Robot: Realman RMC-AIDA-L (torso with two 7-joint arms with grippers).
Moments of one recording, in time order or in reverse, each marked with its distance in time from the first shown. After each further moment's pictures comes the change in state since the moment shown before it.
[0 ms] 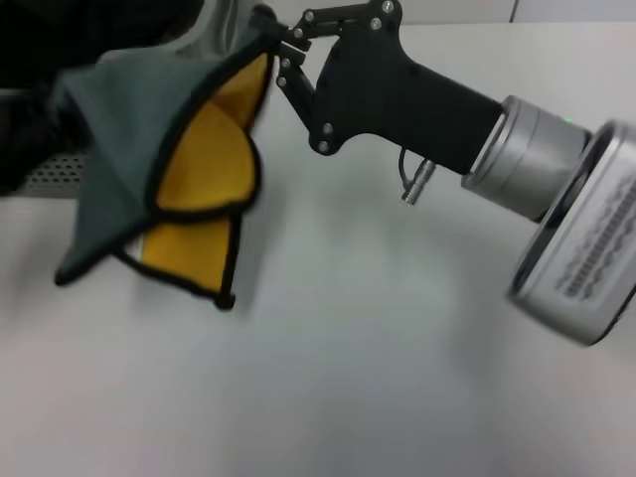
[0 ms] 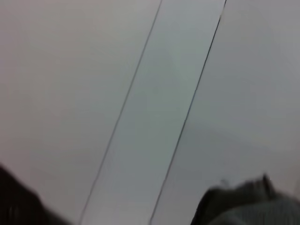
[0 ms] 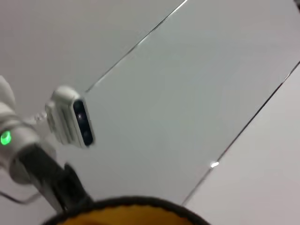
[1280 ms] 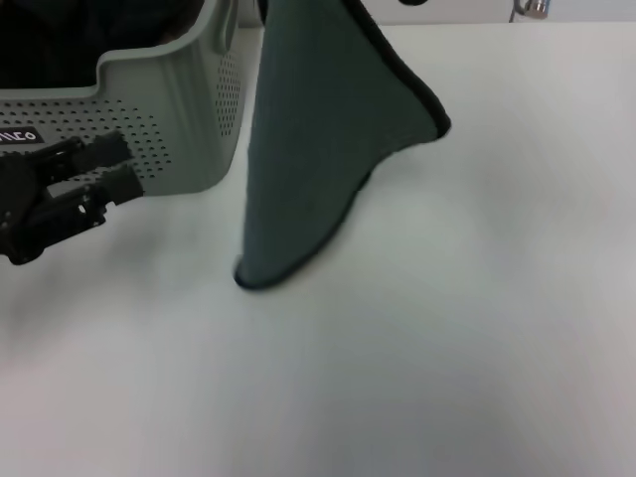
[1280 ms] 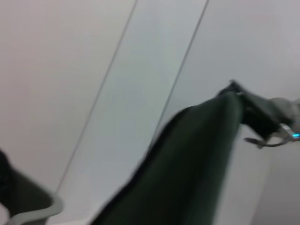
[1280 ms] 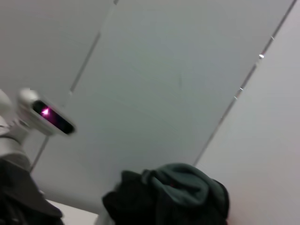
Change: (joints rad) left arm 0.014 -0.037 -0.076 0.012 0.142 0.101 0.016; right arm 0.003 0.050 0.737 -0.780 -1.503 -0.125 1.796
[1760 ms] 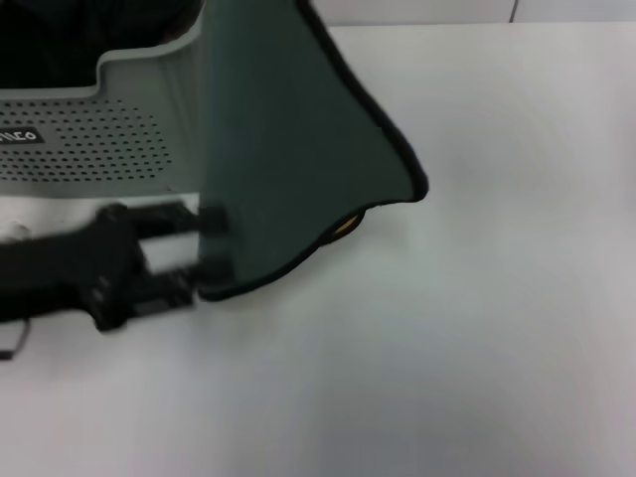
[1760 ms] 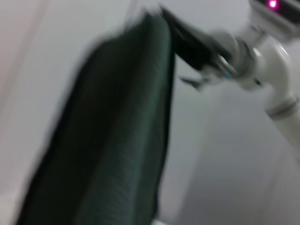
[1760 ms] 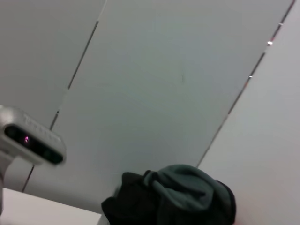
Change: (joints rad) left arm -0.043 -0.029 0.175 -0.014 0.039 0.019 0.070; right arm 0.173 -0.001 -0.006 0.030 -0.125 0.002 0.168
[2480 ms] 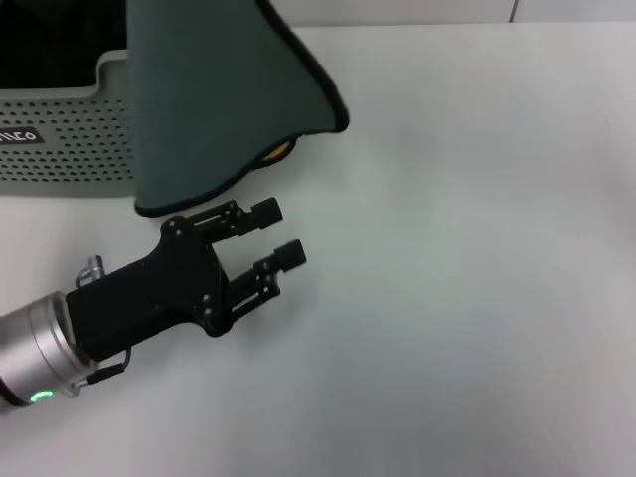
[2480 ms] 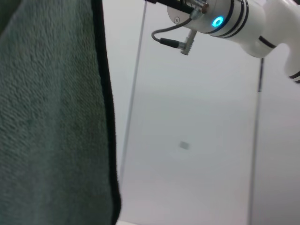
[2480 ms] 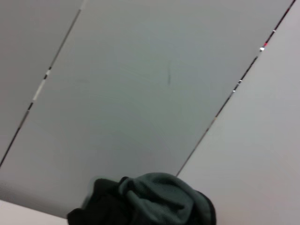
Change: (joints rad) left arm 0.023 -0.101 0.076 -0.299 -0.169 -0.209 0.546; right arm 0.132 0.004 -0.081 0.115 -0.080 0.187 0.023
